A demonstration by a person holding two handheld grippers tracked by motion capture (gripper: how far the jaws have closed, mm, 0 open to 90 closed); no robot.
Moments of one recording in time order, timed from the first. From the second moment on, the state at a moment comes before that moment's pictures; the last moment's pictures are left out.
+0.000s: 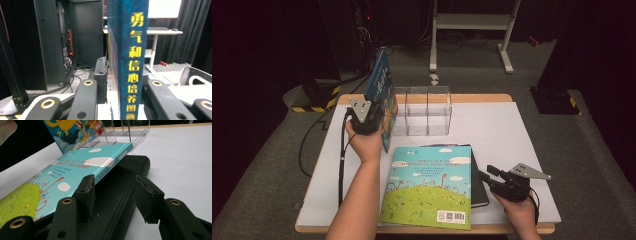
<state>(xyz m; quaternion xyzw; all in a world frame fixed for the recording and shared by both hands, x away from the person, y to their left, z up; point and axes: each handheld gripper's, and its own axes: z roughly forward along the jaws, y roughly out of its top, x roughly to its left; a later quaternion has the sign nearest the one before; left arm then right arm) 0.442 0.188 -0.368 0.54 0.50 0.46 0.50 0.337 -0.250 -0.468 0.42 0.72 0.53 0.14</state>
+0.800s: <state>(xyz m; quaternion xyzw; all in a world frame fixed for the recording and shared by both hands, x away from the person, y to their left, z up) 0.412 0.203 -0.376 0.59 0.49 0.36 0.52 0.335 -0.242 -0.469 0.41 0.73 0.52 0.15</state>
